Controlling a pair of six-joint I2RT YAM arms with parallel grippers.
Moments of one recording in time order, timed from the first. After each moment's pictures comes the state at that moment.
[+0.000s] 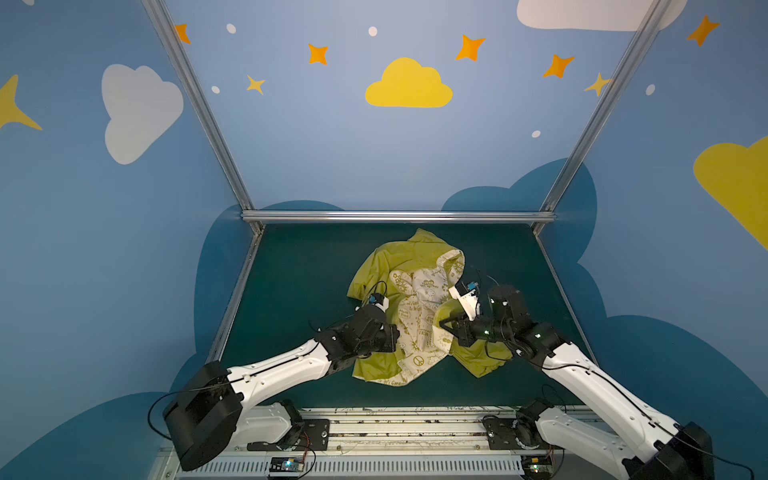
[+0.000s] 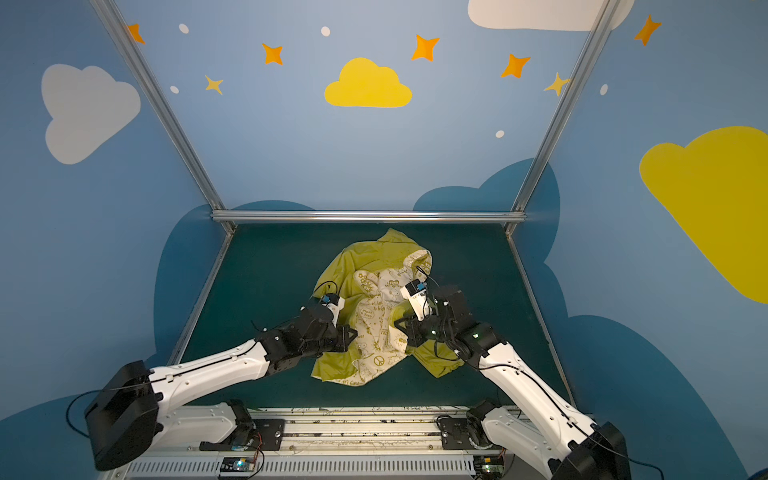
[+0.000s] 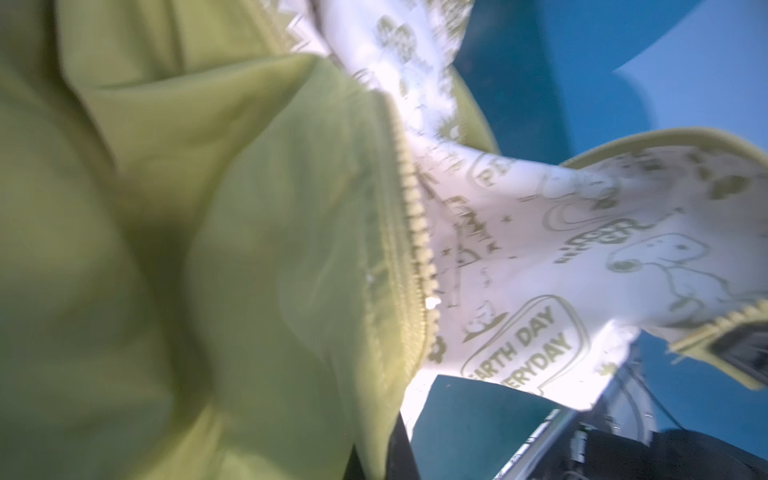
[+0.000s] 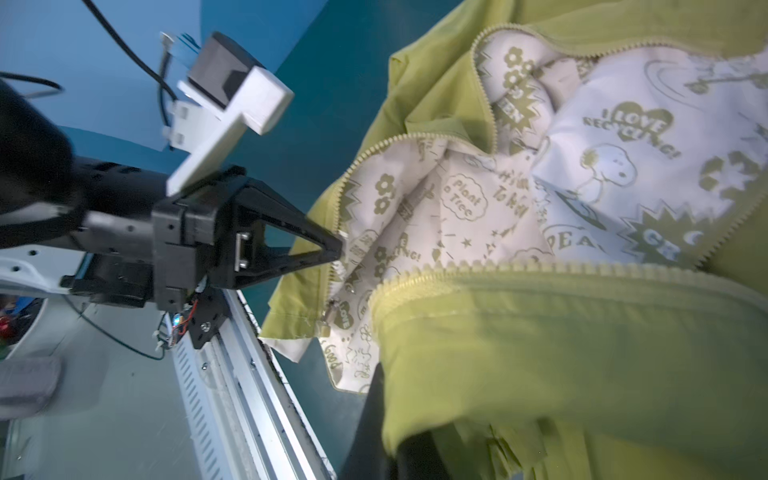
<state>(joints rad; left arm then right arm) -0.84 1.23 0.61 -0.05 0.08 -0.78 0.58 0.97 0.72 -0.39 -0.51 0.20</state>
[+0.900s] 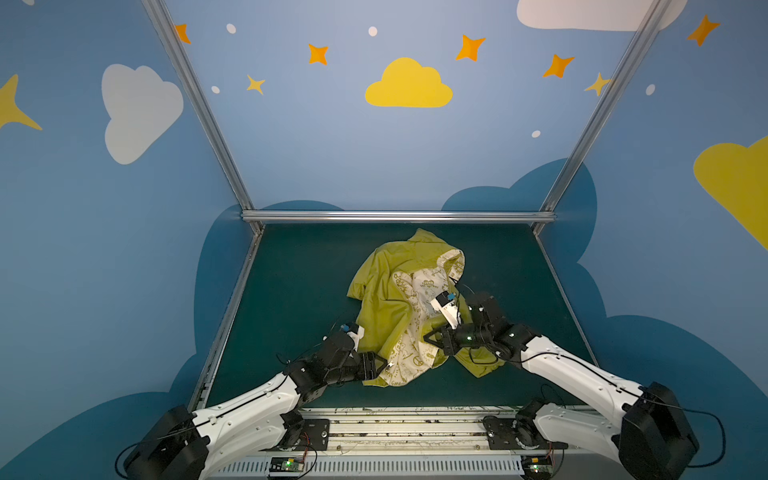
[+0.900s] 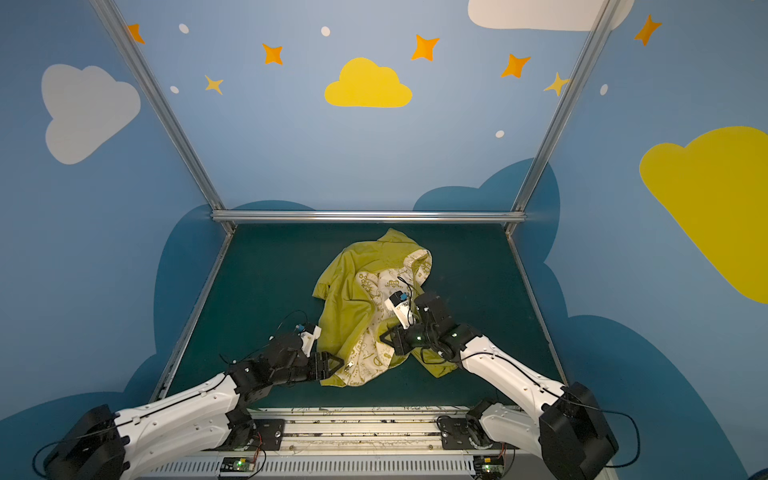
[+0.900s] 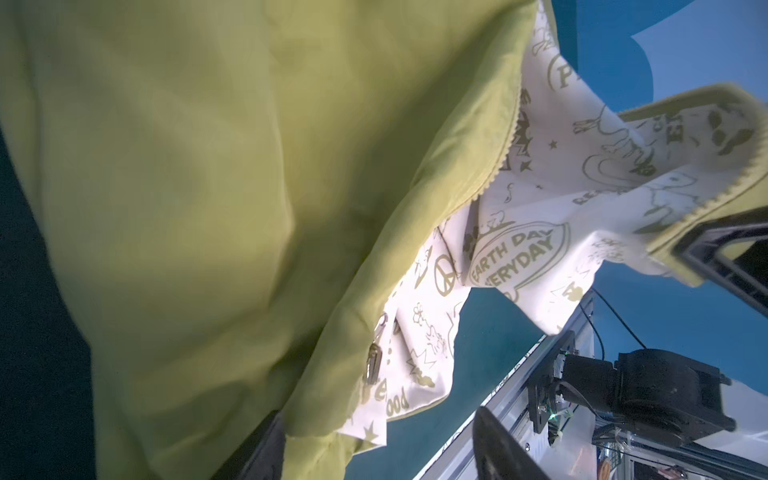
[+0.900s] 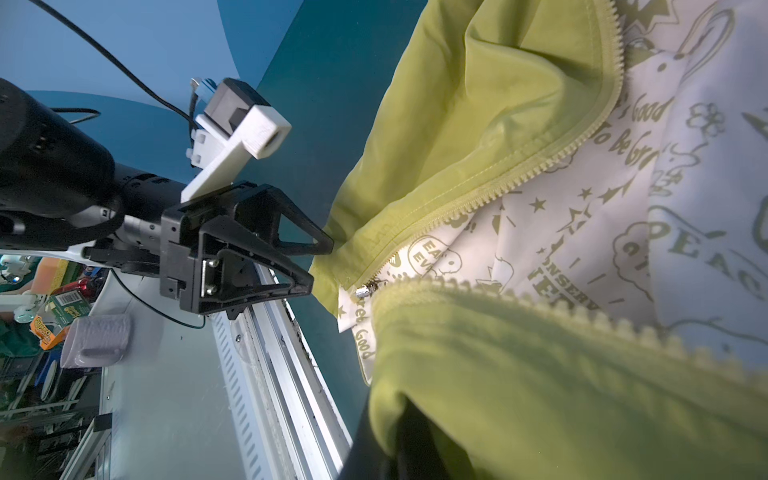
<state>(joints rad) -0.77 0.94 0.29 -0.08 0.25 -0.90 0.67 1.14 0.64 -0.25 -0.56 0.28</state>
